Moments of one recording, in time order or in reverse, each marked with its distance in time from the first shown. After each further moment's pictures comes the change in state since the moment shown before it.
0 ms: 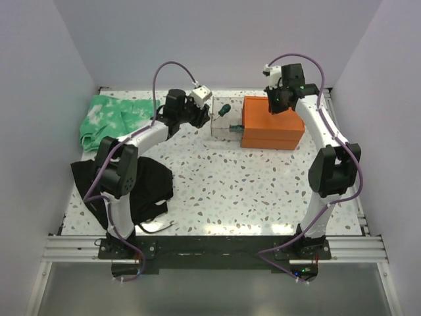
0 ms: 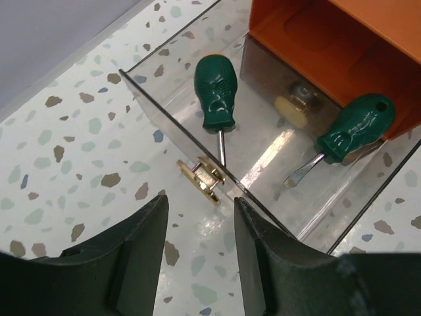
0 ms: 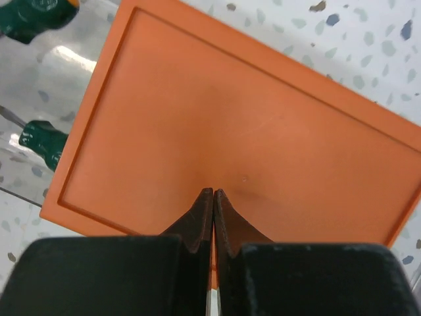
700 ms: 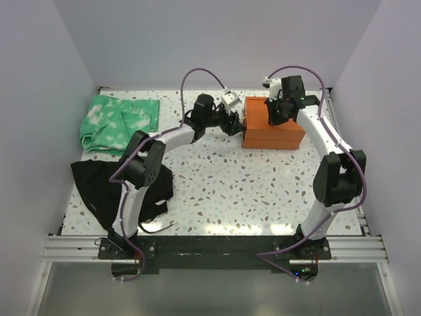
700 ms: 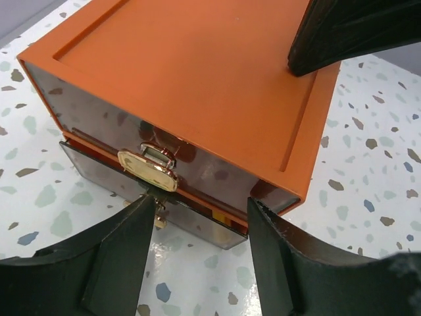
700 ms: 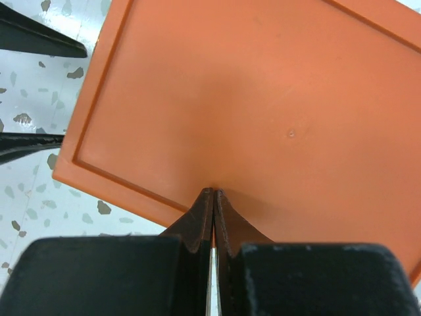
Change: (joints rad) left arm -0.165 0.271 0.208 0.216 0.266 -0.206; right arm 0.007 -0.114 -0.228 0.051 -0.030 -0.001
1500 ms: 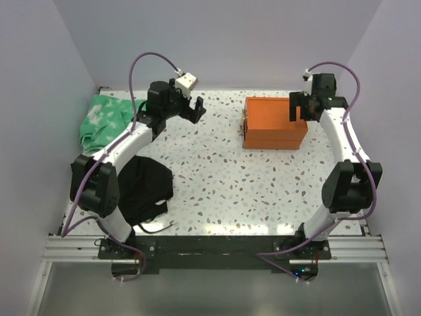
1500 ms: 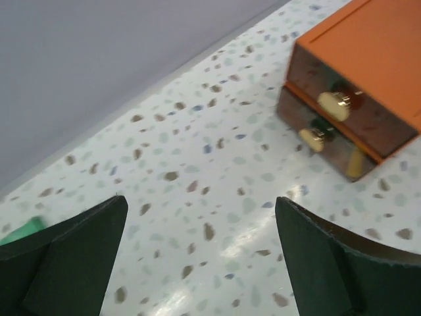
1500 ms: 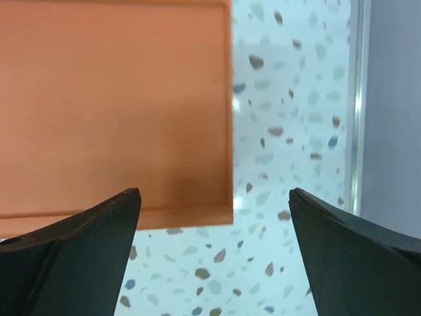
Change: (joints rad) left arm 0.204 -0.517 -0.262 -0.278 -0.296 0.149; right arm -0.188 -0.098 -0.023 0.007 0.239 0.125
